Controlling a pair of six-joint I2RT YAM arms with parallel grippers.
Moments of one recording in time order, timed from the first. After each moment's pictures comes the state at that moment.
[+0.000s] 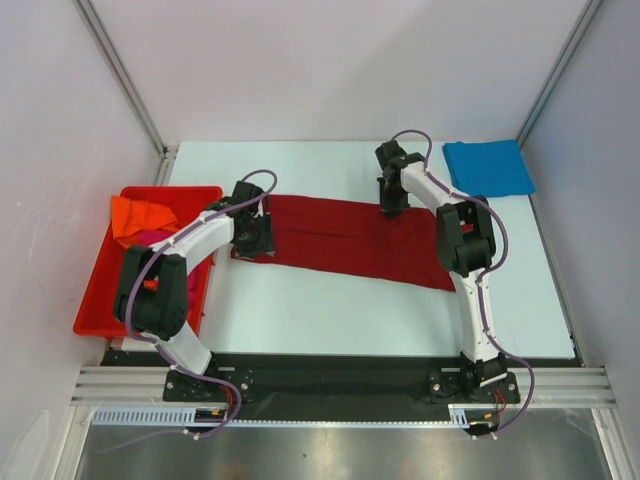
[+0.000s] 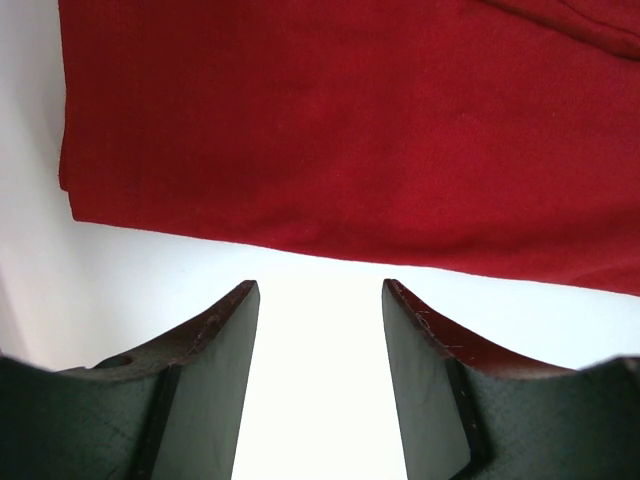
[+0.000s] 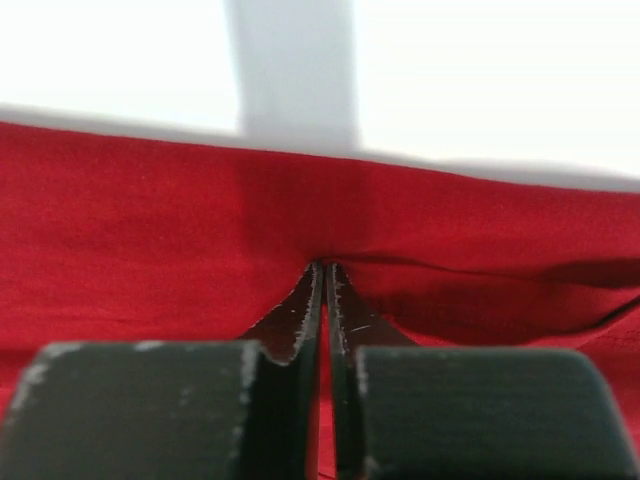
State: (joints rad) left arm -0.28 1.66 1.10 -0.62 -0.02 -0.41; right arm 0.34 2.35 1.99 -0.87 0.11 0.31
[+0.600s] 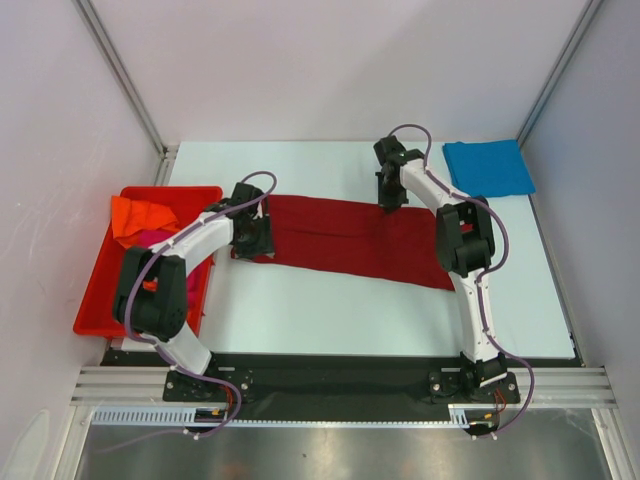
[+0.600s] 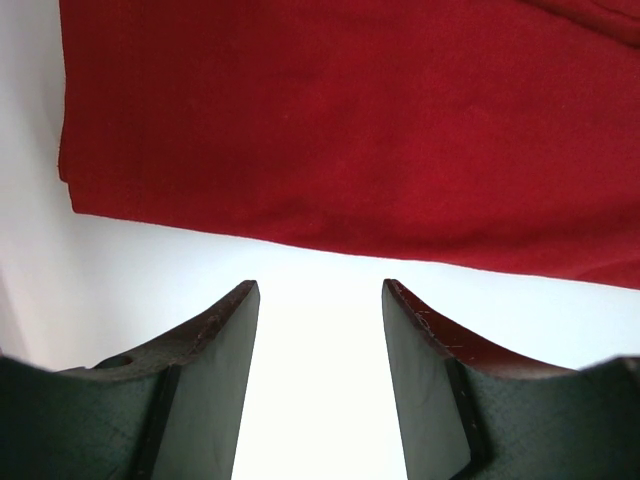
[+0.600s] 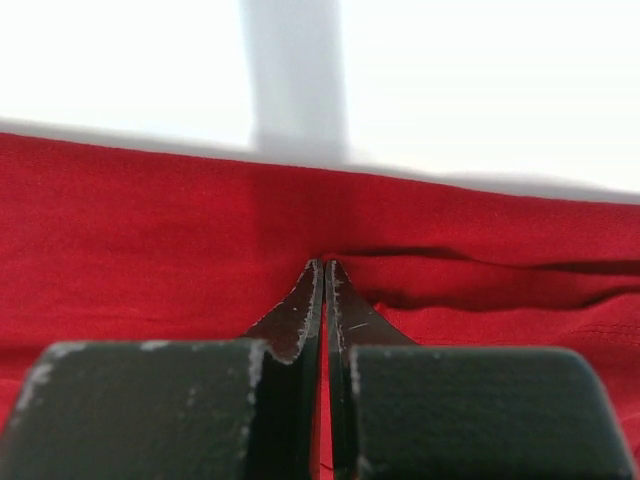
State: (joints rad) left arm -0.28 1.65 1.09 -0.61 -0.02 -0.41; right arm 0.35 2.35 2.04 -0.87 0.13 0.31
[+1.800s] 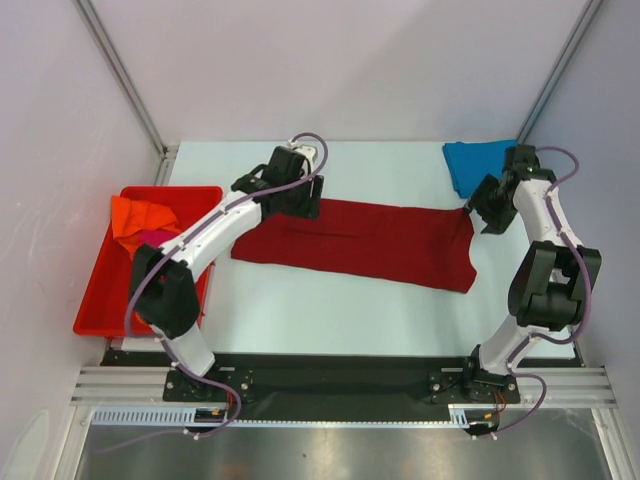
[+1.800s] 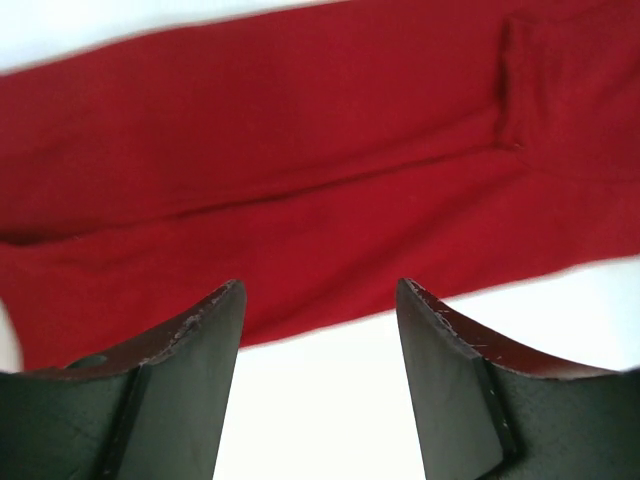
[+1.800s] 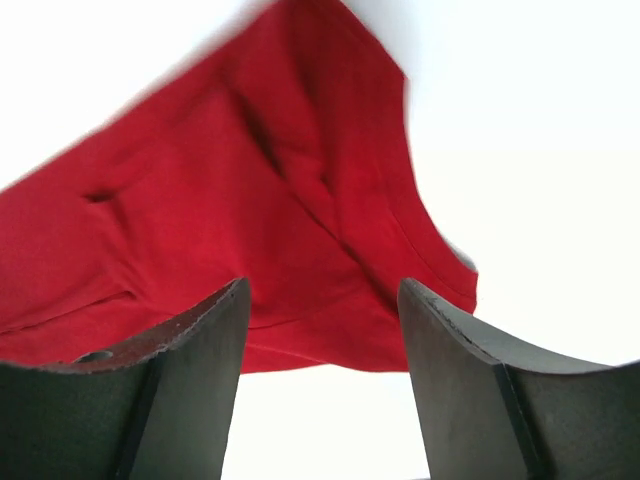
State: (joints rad) left arm -0.53 1.68 1.46 -0.59 -0.02 -0.24; right arm -0.16 1.71 1.49 -0.88 -0.07 0.47
